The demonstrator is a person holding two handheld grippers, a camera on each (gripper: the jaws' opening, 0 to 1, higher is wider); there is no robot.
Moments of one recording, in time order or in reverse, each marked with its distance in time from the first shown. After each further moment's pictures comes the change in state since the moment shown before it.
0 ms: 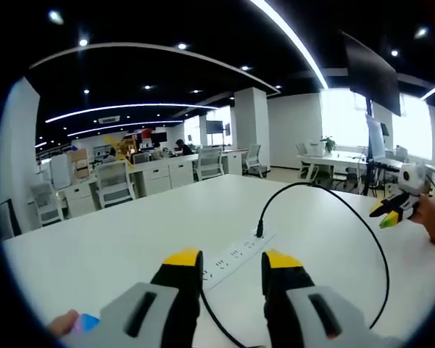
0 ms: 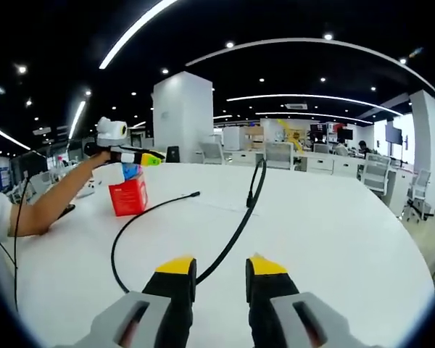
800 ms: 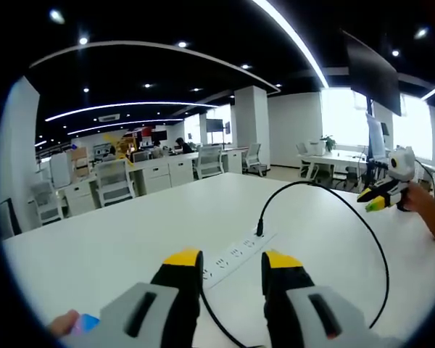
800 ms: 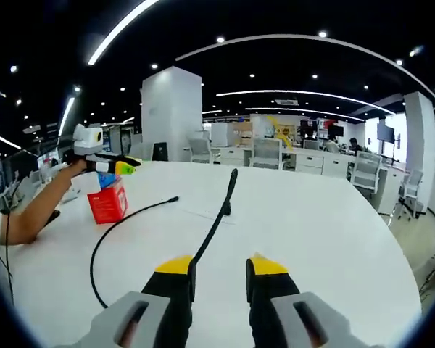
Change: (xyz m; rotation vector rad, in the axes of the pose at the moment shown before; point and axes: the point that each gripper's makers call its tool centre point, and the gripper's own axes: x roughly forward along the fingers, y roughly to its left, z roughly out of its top) left arm 0.002 -0.004 -0.003 -0.001 0.005 -0.001; right arm 0.012 -0.045 0.024 -0.019 0.032 -0.064
